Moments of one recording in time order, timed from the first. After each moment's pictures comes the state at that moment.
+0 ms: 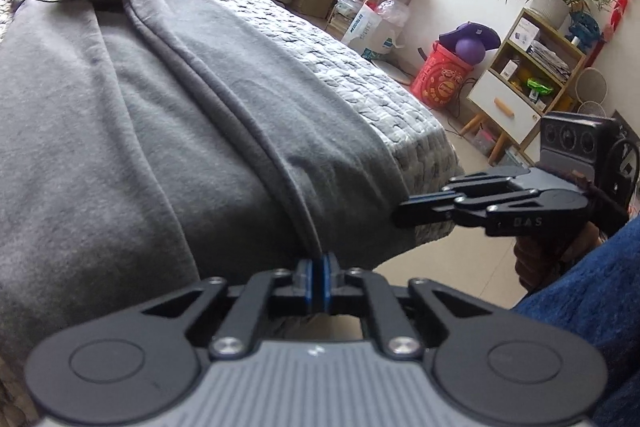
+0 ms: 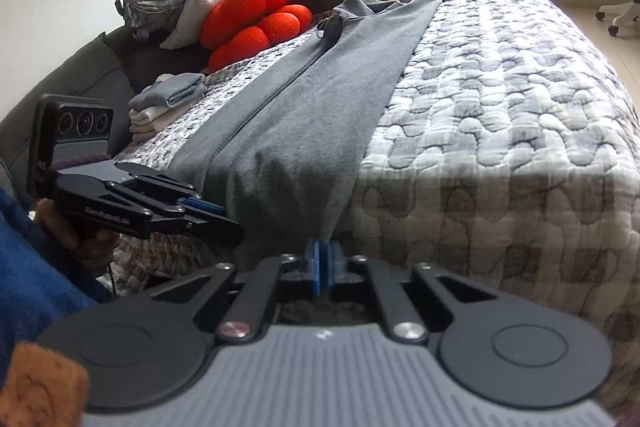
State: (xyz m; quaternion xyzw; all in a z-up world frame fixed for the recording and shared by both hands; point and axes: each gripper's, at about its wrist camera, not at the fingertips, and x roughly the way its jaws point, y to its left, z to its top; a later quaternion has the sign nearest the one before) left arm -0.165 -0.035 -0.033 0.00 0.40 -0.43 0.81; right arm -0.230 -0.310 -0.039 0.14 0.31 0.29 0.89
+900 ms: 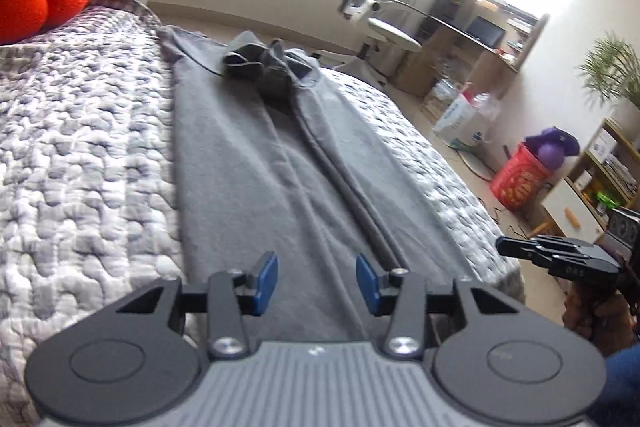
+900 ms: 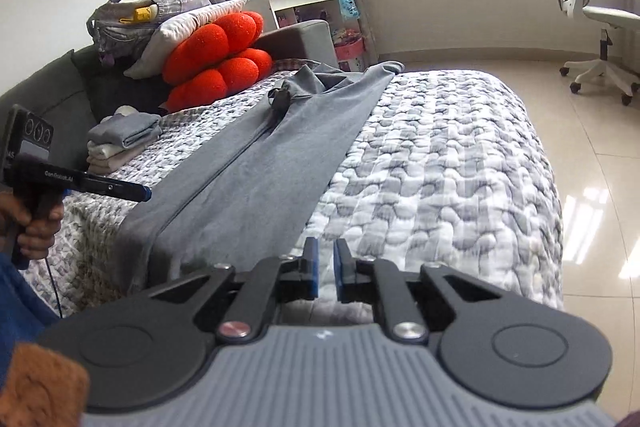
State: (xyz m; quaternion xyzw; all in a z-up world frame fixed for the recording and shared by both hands) left arm -0.099 0.053 0.028 -0.10 0.37 -0.26 0.89; right arm -0.172 -0.333 0.016 0.08 0.28 0.23 0.93
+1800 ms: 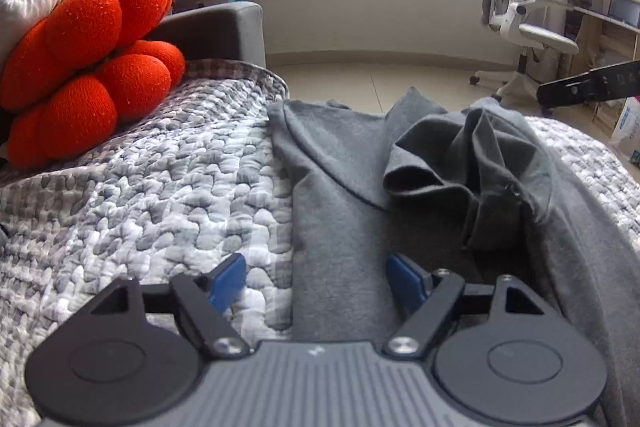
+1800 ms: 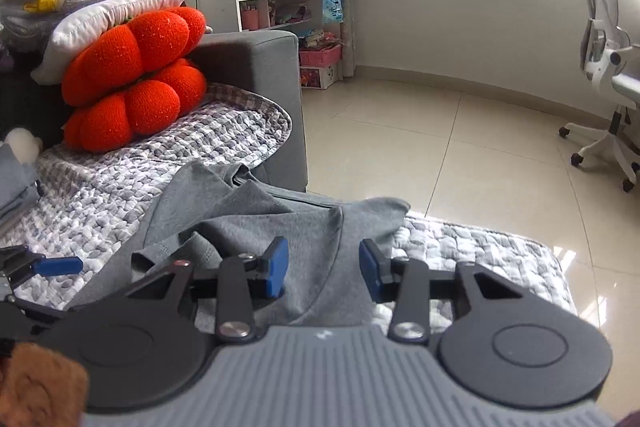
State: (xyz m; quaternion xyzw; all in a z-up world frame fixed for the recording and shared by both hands) left arm 0.078 0.004 0.002 0.04 0.31 -0.03 0.95; right arm 0.136 -0.248 0.058 -0.03 0.28 0.18 0.94
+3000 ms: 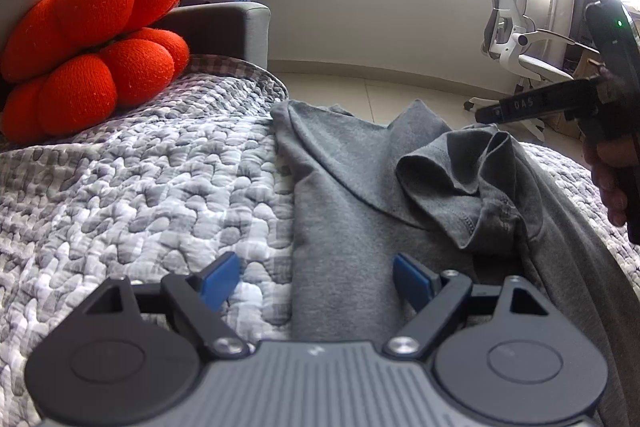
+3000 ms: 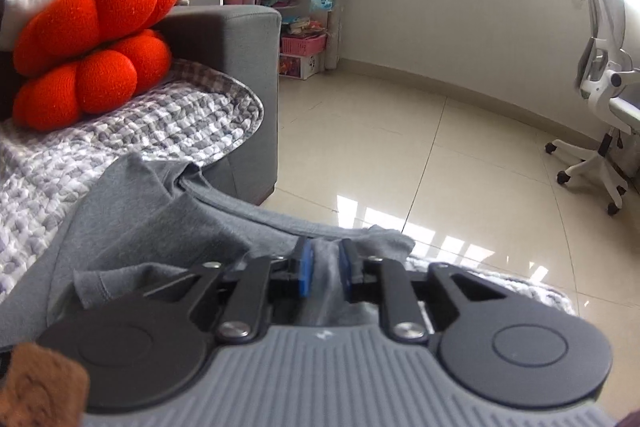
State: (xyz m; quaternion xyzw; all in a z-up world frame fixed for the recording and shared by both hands) left arm 0.075 0.014 -0.003 -0.01 0.30 -0.05 0.95; right arm 0.212 -0.234 0.039 -0.06 0.28 0.14 0.95
